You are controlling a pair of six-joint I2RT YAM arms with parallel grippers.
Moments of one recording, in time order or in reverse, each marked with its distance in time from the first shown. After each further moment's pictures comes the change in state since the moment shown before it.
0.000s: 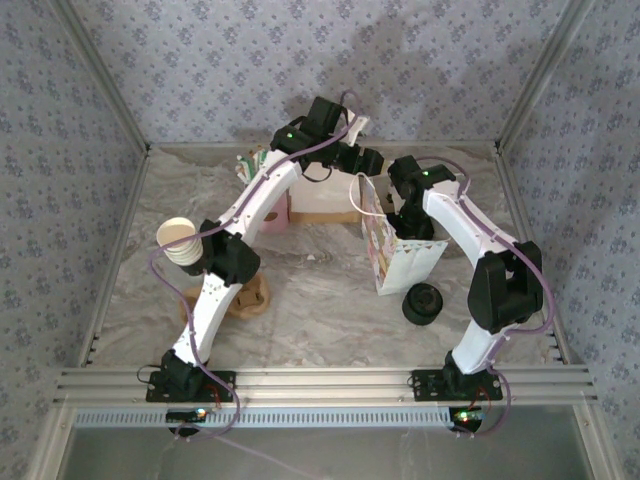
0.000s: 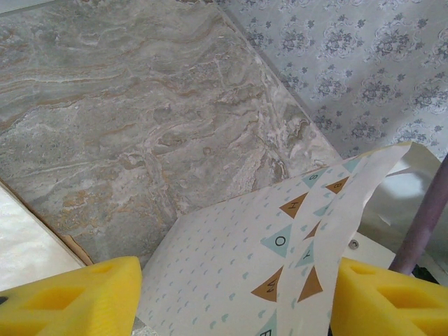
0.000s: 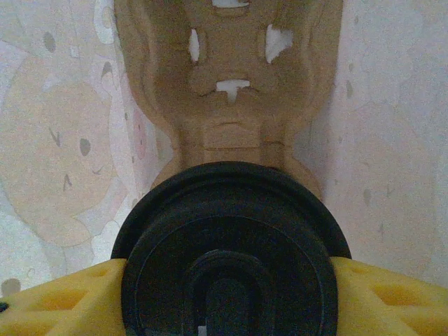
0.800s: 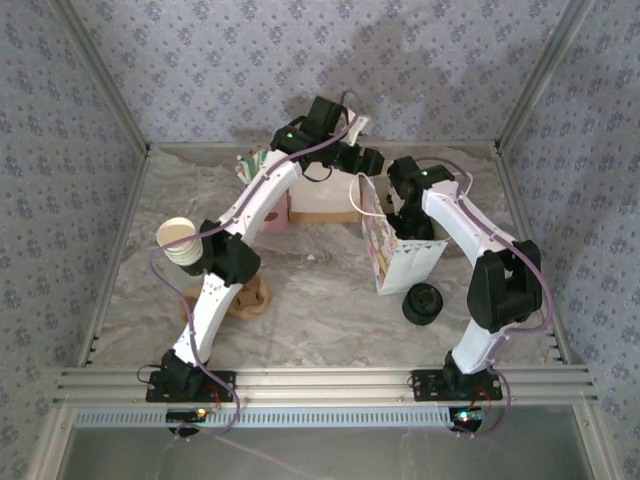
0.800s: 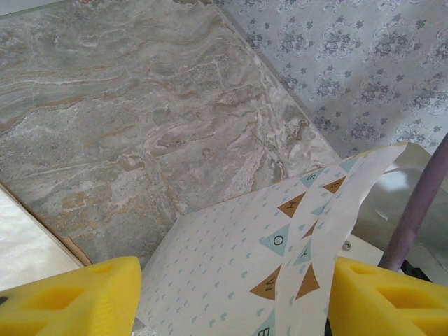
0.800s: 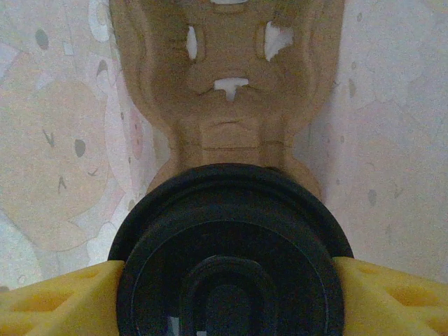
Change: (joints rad) left arm -0.003 0.000 0.005 0.000 -0.002 0.000; right arm 0.001 0.002 0.002 -0.005 0.005 -0.001
